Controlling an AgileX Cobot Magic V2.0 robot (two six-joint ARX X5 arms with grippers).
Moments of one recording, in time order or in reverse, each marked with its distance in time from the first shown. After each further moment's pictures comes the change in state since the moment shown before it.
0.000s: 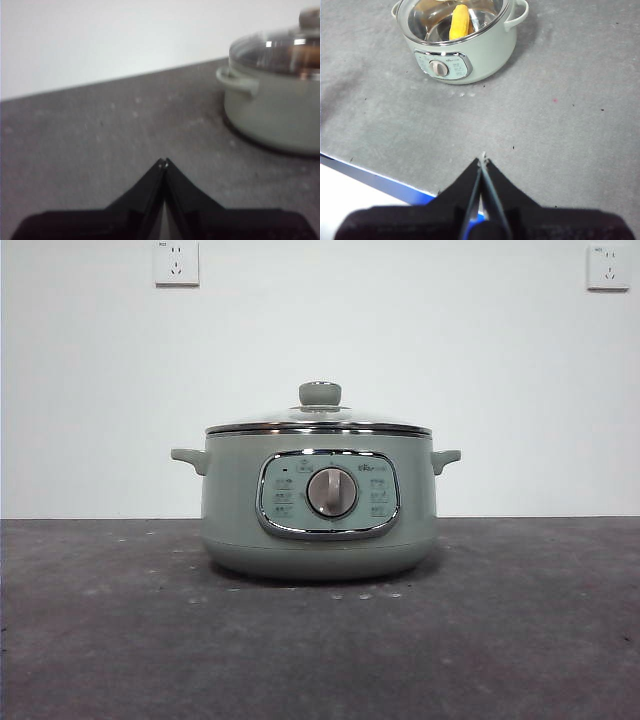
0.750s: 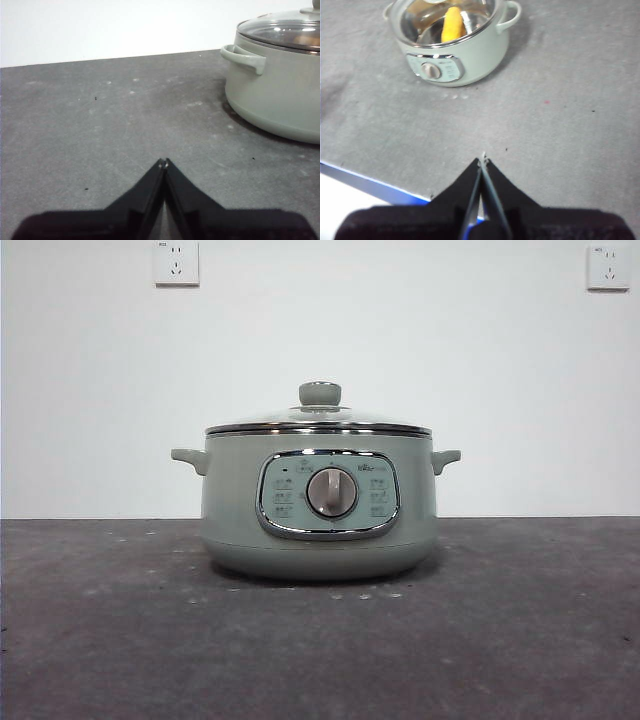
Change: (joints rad) left arm 0.000 -0.127 -0.129 -0.010 -0.010 -0.085; right arm 0.000 0.002 0.000 0.000 0.034 0.000
